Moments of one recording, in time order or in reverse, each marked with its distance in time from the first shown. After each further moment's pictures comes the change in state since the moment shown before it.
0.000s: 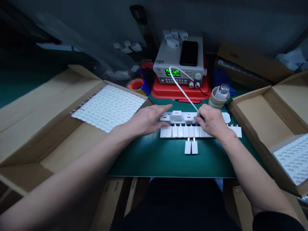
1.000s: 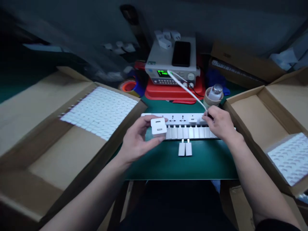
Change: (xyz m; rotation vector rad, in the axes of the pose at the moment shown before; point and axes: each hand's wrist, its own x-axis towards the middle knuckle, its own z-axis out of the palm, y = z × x) left_hand -0.041 0.057 0.022 -0.987 0.521 -0.103; right_hand -0.026 0.024 -0.031 0.097 0.057 0.191
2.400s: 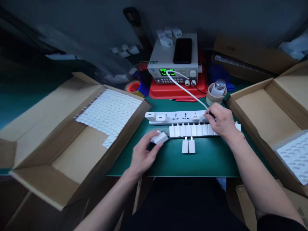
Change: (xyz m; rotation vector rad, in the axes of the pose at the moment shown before) left_hand -0.069 -0.048 0.000 0.565 0.068 0.054; right_hand -0.008 0.005 0.020 0.030 0.133 -0.122
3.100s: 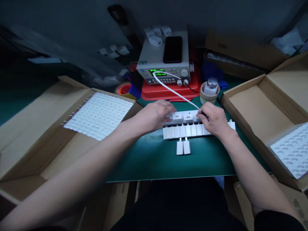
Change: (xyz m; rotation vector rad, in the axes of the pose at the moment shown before) left_hand 0.172 0.047 0.003 0.424 -0.605 0.436; right_hand 0.001 0.000 0.001 0.046 -0.004 0.013
